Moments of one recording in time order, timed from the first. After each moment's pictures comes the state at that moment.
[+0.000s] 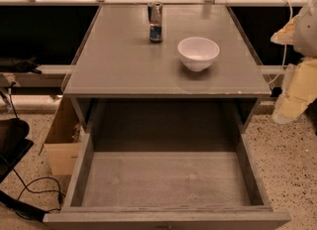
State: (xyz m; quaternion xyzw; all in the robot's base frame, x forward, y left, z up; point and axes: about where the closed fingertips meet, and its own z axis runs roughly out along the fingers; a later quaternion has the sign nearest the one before) arm 0.438 -0.215 0.981 -0.60 0.78 -0.04 0.17
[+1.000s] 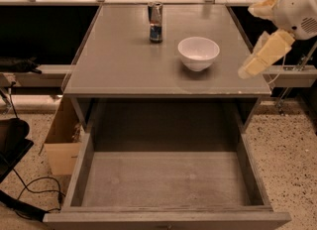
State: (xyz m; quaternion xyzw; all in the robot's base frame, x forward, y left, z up) arm 0.549 -0.195 0.988 -0.58 0.73 0.05 0.36
